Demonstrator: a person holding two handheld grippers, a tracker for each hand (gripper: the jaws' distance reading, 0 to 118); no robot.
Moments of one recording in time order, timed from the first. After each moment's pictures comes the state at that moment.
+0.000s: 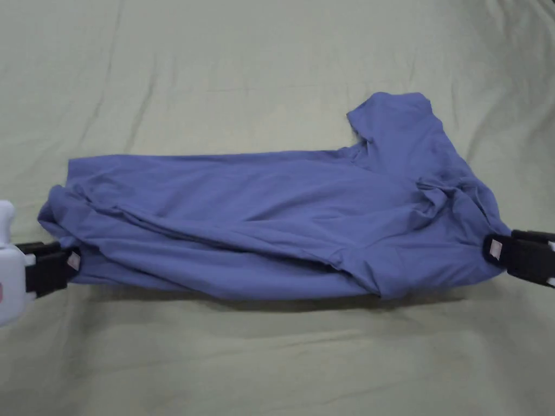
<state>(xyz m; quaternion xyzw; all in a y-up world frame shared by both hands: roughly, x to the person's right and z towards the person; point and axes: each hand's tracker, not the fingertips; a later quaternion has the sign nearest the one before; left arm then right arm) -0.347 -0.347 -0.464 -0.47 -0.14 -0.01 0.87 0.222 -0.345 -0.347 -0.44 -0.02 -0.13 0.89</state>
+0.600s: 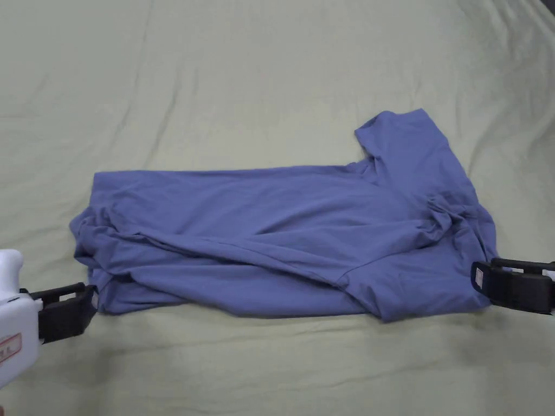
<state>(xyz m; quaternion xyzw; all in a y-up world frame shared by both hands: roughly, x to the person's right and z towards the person) -0.359 -0.324 -0.391 -0.45 -0.06 -0.04 0.89 0.189 -0.320 -0.314 -0.44 -0.06 -0.06 0.89</state>
